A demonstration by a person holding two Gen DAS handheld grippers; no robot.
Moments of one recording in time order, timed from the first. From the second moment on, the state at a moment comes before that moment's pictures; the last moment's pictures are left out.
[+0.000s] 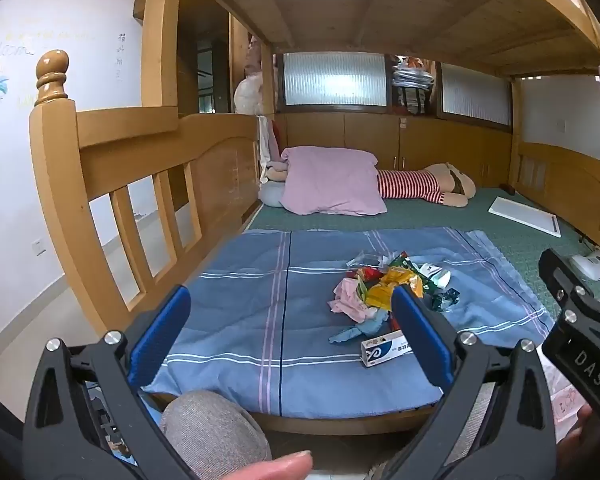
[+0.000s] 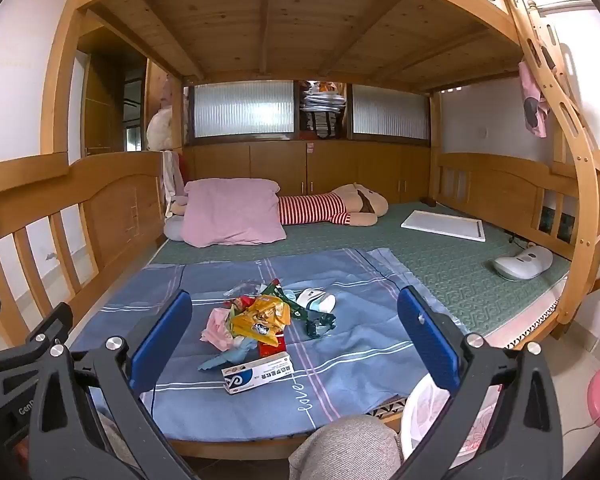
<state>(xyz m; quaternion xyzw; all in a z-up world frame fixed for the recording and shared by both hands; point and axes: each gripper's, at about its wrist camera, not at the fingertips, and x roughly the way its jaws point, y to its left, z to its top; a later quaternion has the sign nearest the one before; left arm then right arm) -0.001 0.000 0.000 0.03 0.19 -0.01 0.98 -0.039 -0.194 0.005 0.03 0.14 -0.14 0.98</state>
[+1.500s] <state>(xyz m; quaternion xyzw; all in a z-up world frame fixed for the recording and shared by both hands) -0.002 0.004 -0.003 0.01 0.20 -0.02 0.98 -0.035 -0.201 -0.003 0.04 0.14 -0.14 0.98</state>
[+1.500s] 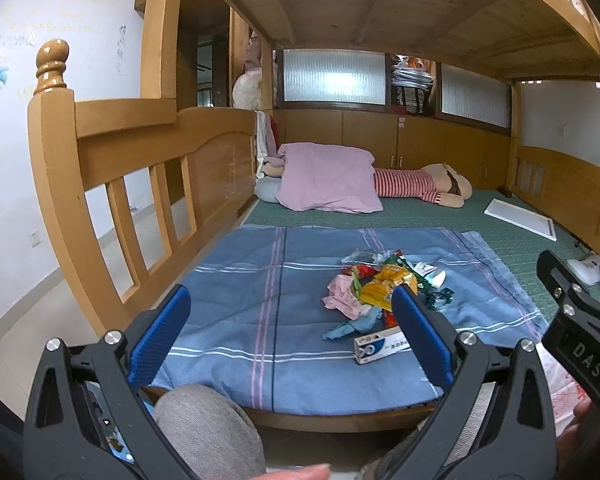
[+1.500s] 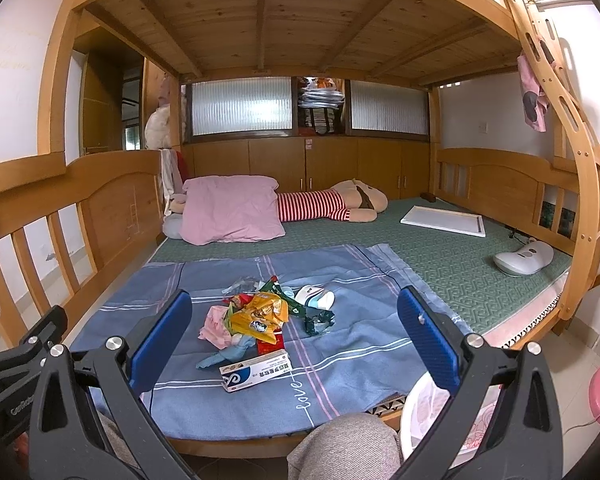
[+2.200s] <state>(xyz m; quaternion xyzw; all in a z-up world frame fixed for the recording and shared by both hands) -0.088 -0.001 -0.066 0.01 0.25 -0.12 0.96 -0.041 -0.212 0.002 0.05 0.13 -0.14 0.98</state>
